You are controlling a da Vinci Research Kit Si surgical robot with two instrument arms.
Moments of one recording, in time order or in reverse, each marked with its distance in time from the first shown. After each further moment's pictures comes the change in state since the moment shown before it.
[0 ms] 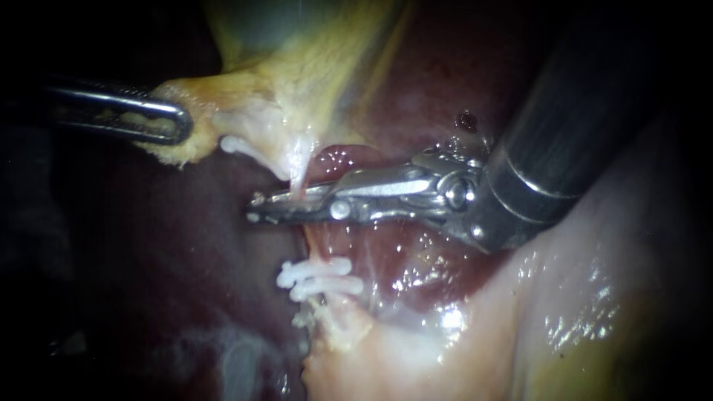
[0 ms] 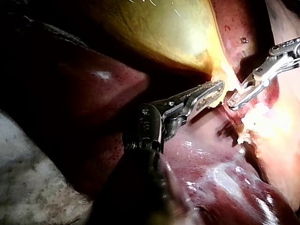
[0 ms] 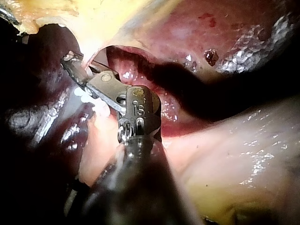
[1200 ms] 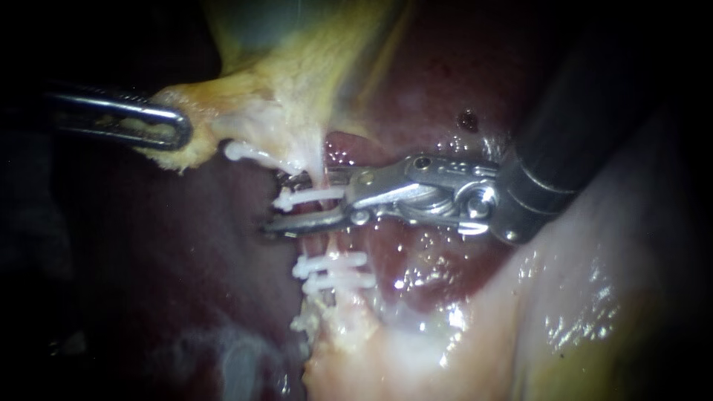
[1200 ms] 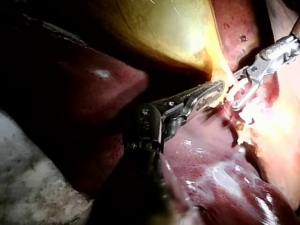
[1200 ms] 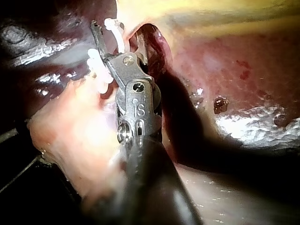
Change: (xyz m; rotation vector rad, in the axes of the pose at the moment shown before) right arm -0.002 0.003 0.000 -0.105 0.025 -0.482; left arm 0.000 0.000 0.000 0.005 0.001 0.003
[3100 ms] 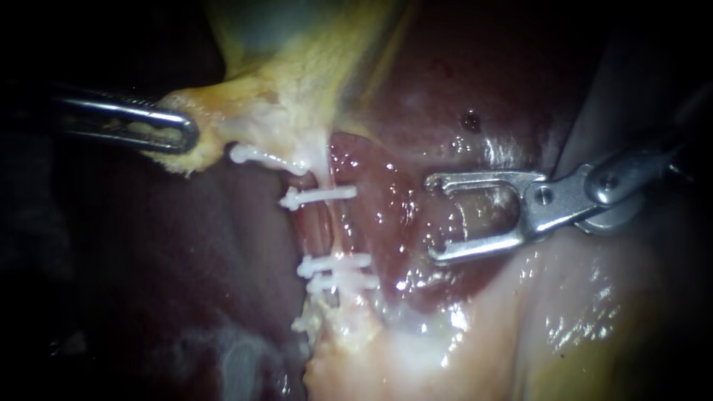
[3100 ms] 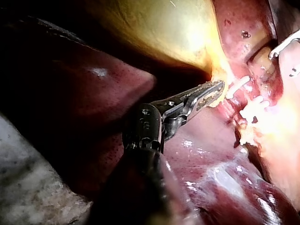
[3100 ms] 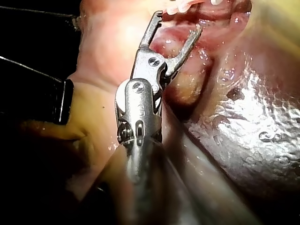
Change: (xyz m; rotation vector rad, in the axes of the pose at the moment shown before) right arm 0.000 -0.004 -0.018 0.056 -0.021 -0.325; left arm -0.001 -0.002 0.002 0.008 0.002 0.009
